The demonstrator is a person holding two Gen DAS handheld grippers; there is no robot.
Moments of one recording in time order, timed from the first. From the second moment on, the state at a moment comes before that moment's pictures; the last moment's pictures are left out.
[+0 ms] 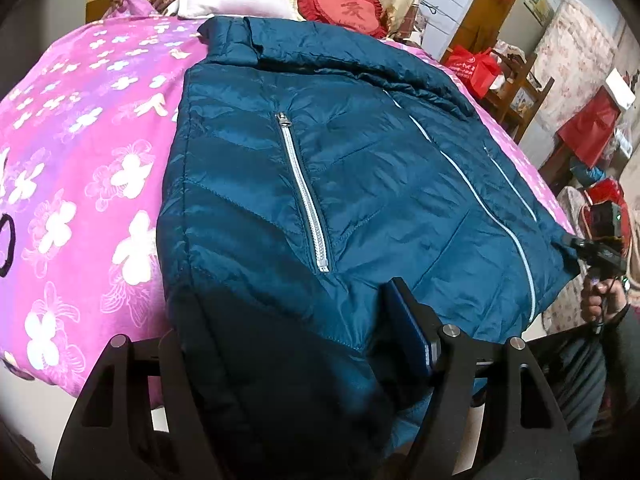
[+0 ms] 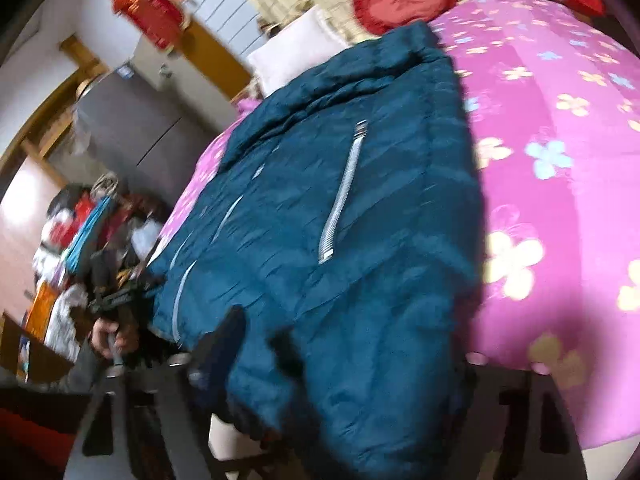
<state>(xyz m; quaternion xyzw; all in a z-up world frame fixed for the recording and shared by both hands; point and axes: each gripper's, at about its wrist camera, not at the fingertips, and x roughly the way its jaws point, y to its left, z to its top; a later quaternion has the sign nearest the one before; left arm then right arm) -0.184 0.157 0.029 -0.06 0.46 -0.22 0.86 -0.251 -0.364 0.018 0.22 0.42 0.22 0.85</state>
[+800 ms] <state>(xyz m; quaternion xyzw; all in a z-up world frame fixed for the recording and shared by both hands) -0.220 0.190 0.067 -0.07 0.37 -0.14 0.91 -0.309 -0.298 0.071 0.00 0.28 0.04 0.96</state>
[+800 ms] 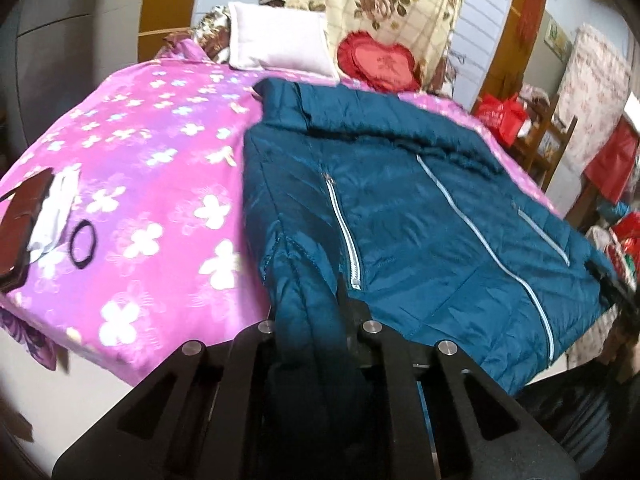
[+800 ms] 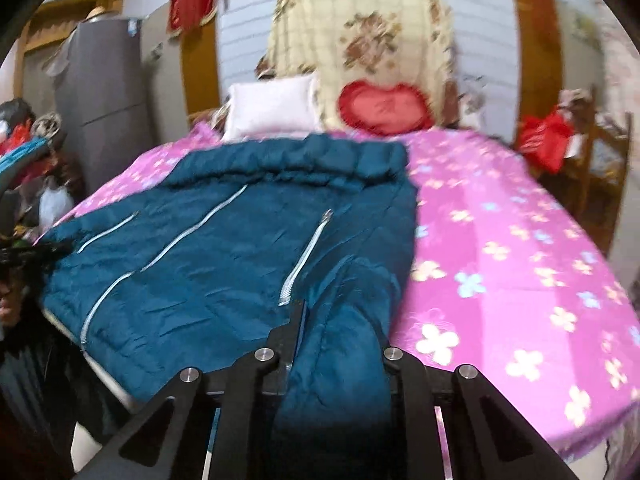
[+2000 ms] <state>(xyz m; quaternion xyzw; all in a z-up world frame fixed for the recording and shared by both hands) -0.263 0.213 0.188 -0.13 0.19 -0.09 0.97 -0.369 -0.289 0.196 0.01 0.09 -0.04 0.99</state>
